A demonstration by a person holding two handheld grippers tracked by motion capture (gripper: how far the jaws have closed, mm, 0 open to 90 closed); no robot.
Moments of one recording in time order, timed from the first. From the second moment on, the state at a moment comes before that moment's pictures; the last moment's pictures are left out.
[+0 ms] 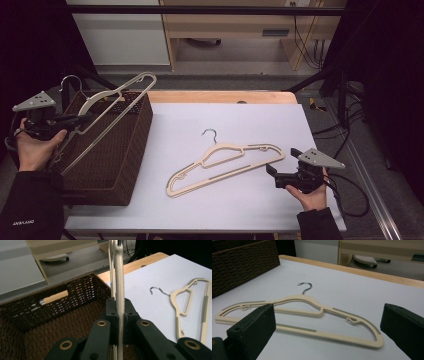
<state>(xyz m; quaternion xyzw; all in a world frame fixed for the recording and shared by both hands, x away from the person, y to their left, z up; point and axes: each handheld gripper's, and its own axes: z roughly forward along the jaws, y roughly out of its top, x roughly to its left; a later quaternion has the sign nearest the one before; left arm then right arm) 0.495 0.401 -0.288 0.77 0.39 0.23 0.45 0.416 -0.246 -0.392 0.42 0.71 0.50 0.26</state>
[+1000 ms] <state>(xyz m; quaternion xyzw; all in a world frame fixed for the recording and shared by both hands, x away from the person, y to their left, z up) 0.509 0.424 -0.369 0.80 0.46 0.16 0.34 0.419 -0.242 -0.397 0.42 0.72 0.49 0.25</state>
